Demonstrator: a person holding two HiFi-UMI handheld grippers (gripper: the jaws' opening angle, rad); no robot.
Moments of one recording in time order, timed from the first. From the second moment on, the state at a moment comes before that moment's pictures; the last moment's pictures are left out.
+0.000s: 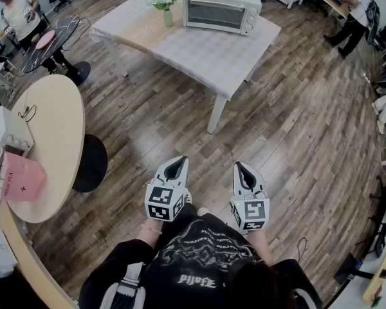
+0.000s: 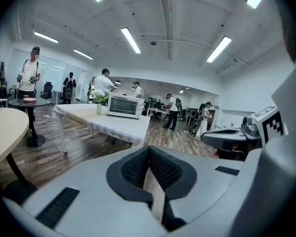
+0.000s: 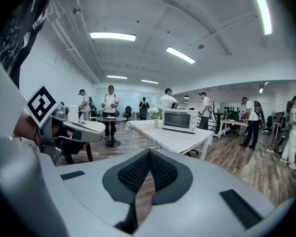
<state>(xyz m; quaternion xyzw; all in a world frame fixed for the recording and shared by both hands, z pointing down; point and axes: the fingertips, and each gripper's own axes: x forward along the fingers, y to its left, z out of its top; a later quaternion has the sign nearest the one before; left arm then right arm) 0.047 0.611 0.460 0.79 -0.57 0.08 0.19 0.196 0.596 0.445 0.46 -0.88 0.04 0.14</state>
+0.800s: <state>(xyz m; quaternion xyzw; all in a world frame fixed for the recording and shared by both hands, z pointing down) 0.069 0.674 0.458 0.79 -0.58 0.09 0.18 0.262 0.638 0.456 0.51 -0.85 0.14 0.08</state>
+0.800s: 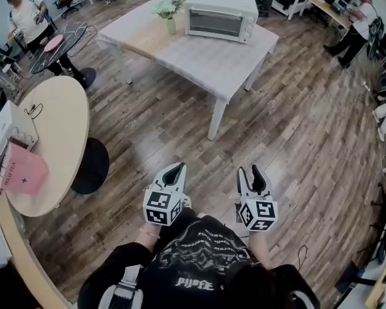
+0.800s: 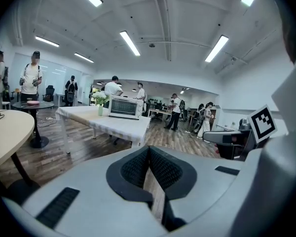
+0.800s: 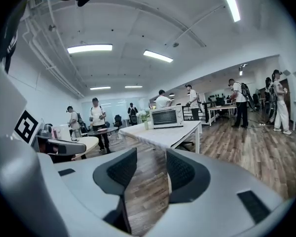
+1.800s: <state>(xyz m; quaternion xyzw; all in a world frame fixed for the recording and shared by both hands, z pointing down) -0.001 0.612 0.483 0.81 -0.55 0.09 0.20 0.203 0.590 0.473 0.55 -0.82 0.15 0.10</state>
